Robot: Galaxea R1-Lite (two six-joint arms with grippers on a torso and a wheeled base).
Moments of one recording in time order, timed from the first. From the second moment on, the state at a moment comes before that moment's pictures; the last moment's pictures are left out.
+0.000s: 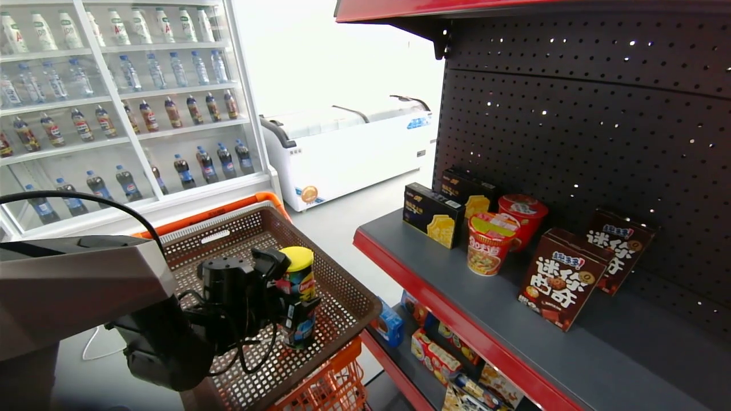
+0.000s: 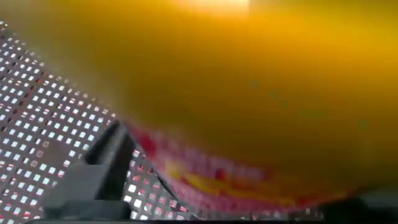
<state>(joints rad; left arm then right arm) -0.21 2.26 -0.64 -1.18 -0.23 0.12 0.00 0.00 0.00 0.00 -0.02 -0.01</state>
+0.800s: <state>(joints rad) -0.18 1.65 -0.55 -0.72 -0.19 0.06 0.00 0.00 0.00 0.00 -0.02 -0.01</state>
